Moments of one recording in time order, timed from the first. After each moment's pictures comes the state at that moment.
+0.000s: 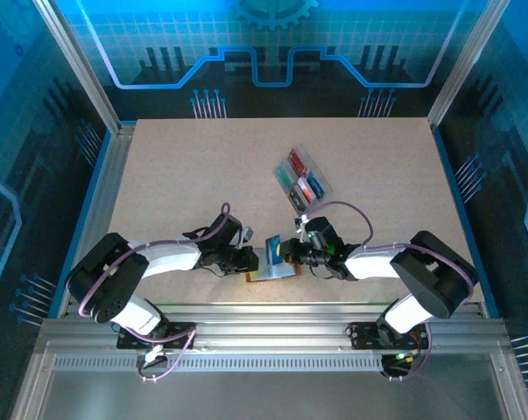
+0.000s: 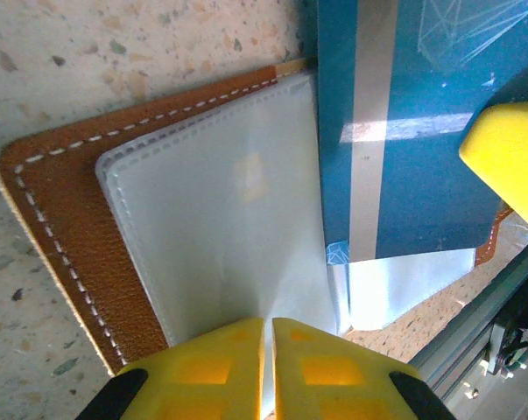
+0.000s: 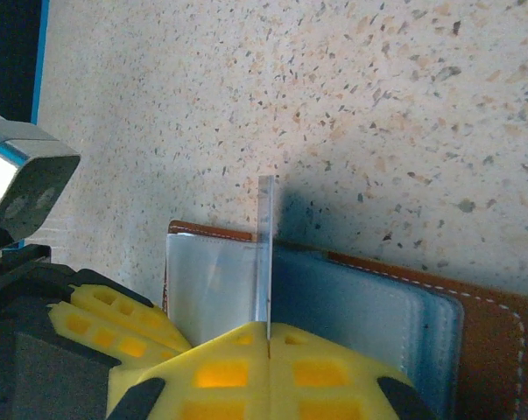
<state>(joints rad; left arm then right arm) -0.63 1.51 0.59 -0.11 0.48 -0.76 0.71 1.54 0.46 0.40 -0.29 0.86</state>
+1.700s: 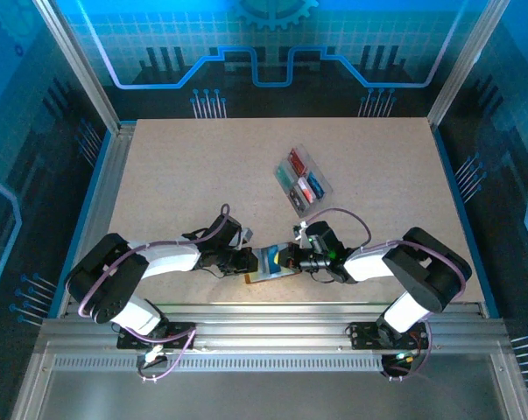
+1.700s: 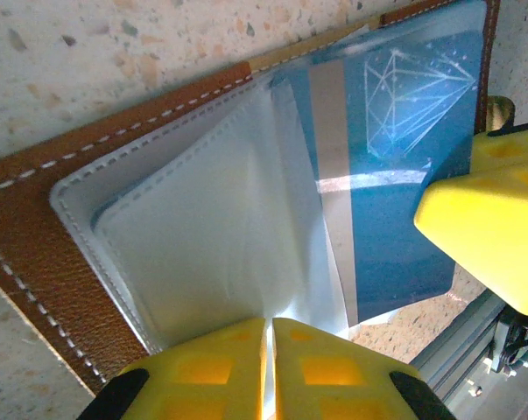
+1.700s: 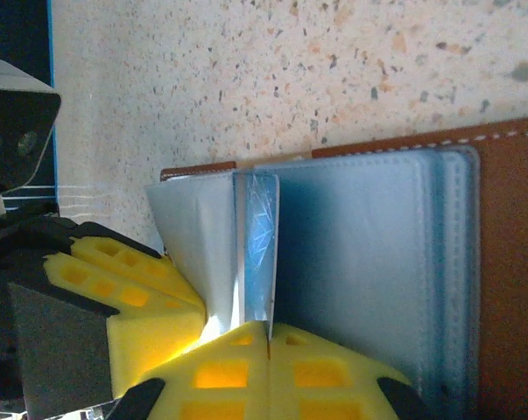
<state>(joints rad) -0.63 1.51 0.57 -0.11 0.48 -0.76 0.71 1.58 0.42 0.46 -0.42 0.94</state>
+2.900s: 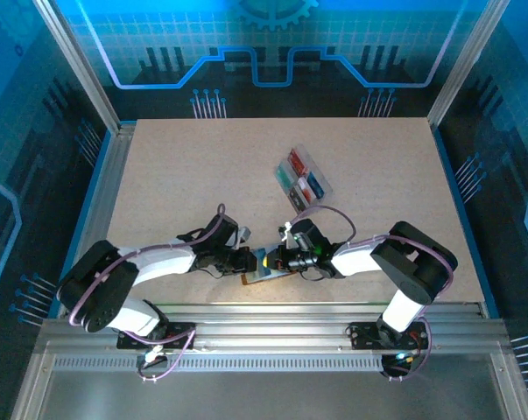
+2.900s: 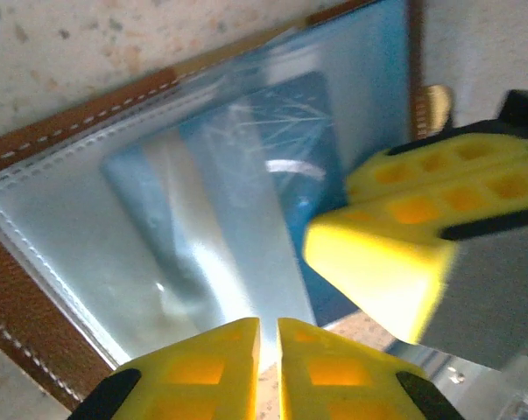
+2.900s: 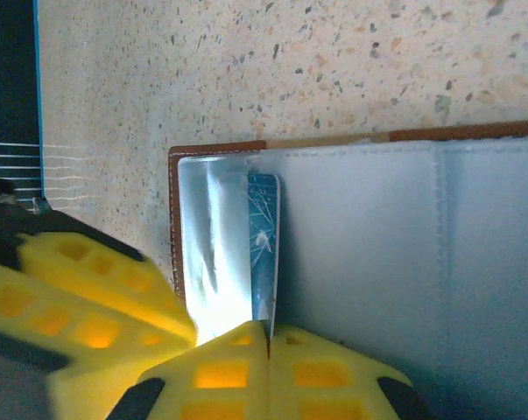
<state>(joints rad) -0.61 1.42 0.56 -0.14 0.50 -0.77 0.78 1.67 0.55 0.38 -0.43 0.90</state>
